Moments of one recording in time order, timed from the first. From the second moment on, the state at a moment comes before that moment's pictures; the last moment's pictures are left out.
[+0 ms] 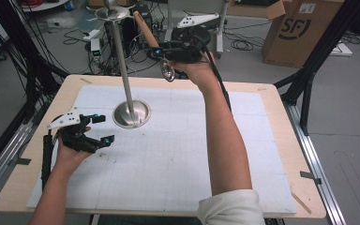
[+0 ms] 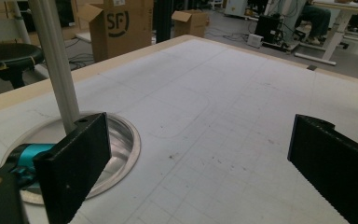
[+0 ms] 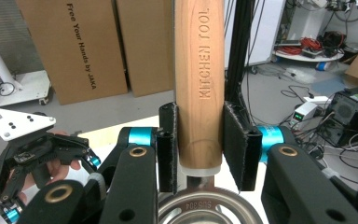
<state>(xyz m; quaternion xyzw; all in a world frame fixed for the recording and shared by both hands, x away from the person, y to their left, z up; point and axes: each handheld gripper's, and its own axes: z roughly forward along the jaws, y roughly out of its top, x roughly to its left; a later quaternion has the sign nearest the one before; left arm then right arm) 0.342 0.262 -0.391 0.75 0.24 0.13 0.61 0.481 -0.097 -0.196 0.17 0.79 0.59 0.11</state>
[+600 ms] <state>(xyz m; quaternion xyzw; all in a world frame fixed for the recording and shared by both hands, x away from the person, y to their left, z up) 0.341 0.262 -0.391 0.75 0.24 0.13 0.61 0.485 -0.075 -0.203 0.17 0.80 0.56 0.10</state>
